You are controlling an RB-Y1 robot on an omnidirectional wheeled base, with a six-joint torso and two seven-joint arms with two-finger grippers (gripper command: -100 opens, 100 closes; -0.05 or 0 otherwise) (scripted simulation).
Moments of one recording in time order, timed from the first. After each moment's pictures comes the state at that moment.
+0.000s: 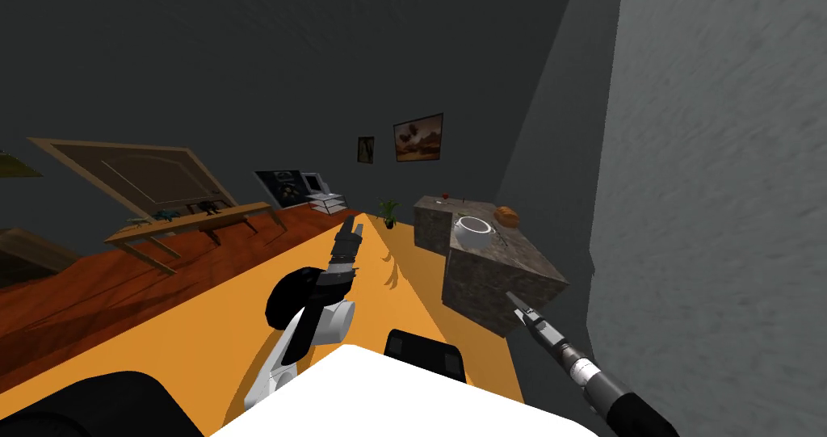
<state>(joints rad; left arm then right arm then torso) 0.53 -0.01 0.06 -2.36 -0.05 -0.35 -0.09 0.60 -0.91 0.19 -1.76 -0.16 -0.33 -0.07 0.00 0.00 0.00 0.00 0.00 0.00</state>
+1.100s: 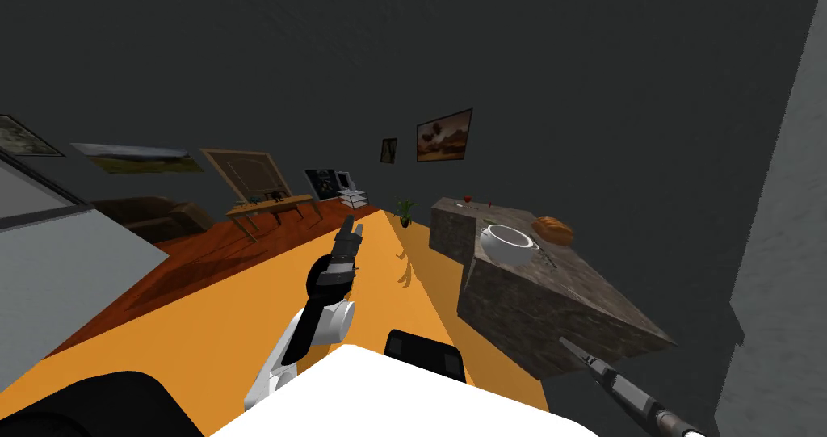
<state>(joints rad) 0.53 -0.01 0.06 -2.36 -0.05 -0.35 -0.09 0.67 -1.24 0.27 -1.55 -0.31 -0.23 -0.05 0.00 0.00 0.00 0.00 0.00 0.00</state>
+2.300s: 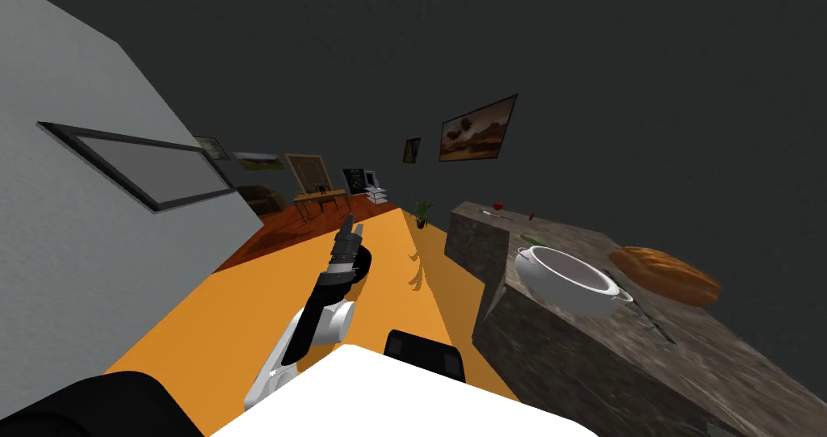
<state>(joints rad) 0.53 -0.01 0.06 -2.36 -0.05 -0.35 -0.09 0.68 -1.50 0.42 -1.30 -0.46 -0.15 -0.05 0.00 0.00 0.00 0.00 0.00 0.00</state>
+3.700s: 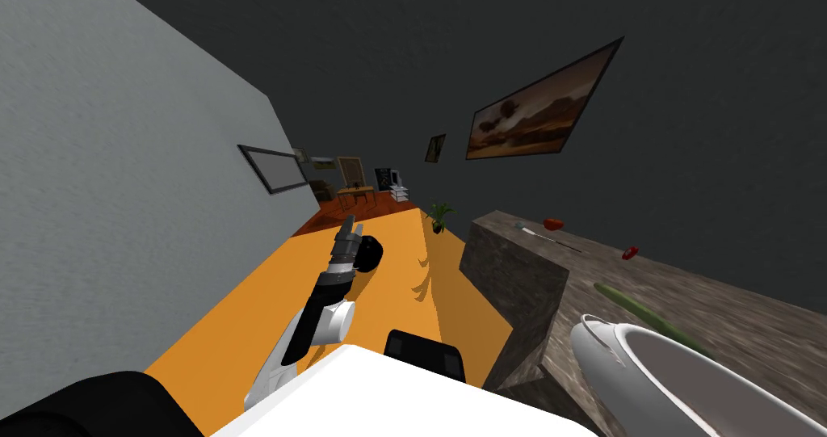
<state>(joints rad) 0.53 -0.01 0.06 -2.36 -0.05 -0.35 -0.09 0.73 -1.62 0.53 -1.15 -0.62 -0.07 -0.04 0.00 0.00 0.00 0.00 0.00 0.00</state>
